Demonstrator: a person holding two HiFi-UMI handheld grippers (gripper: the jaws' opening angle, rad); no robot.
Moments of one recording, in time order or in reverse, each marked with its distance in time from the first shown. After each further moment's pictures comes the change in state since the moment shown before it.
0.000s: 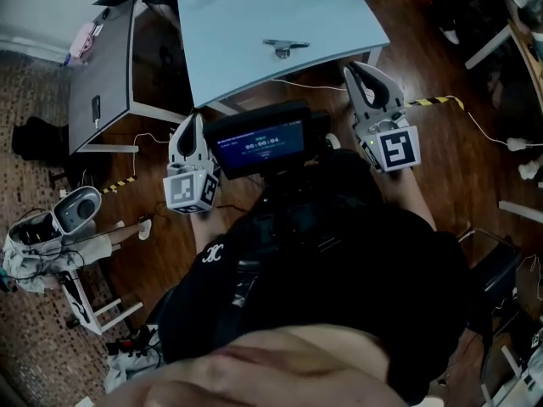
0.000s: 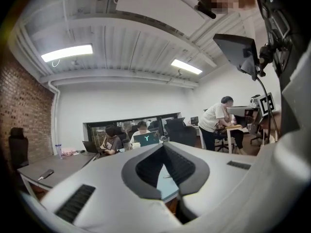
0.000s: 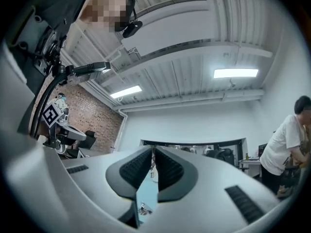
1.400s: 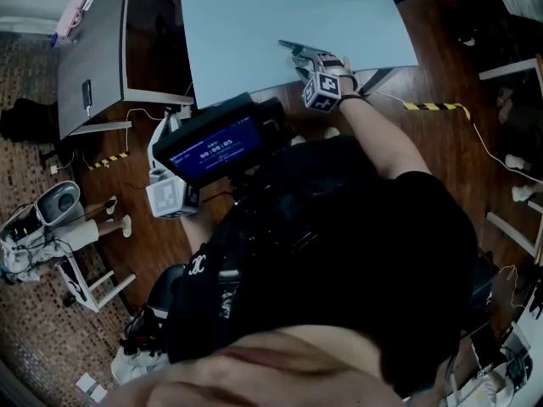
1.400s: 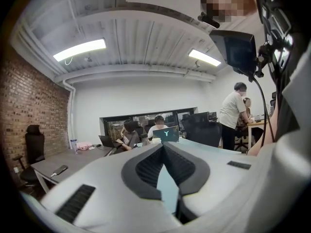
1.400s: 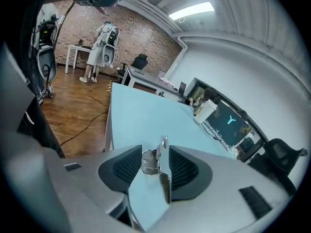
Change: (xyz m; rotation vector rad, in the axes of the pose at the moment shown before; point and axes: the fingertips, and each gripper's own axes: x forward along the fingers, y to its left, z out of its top) left arm 0.097 0.114 0.000 -0.054 0.075 0.163; right arm 0.225 0.069 -0.406 -0.527 0.773 0.577
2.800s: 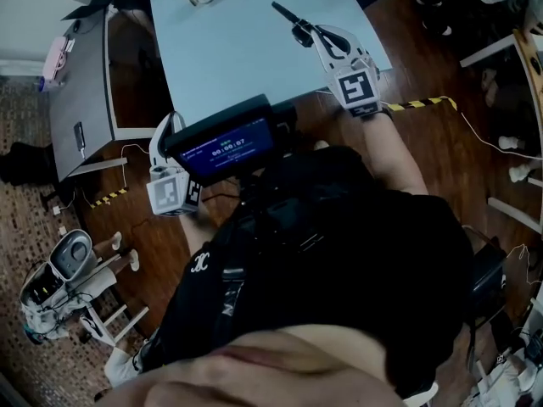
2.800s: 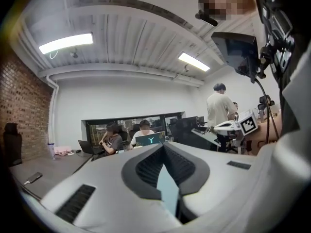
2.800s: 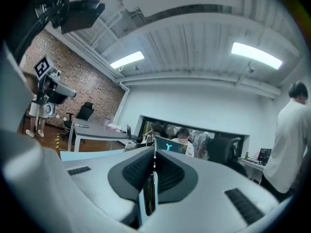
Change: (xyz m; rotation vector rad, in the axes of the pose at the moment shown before) left arm 0.095 -0.002 0.016 0.002 -0.064 -0.169; right arm -0.209 -0.214 0.092 0.435 -0.486 -0.519
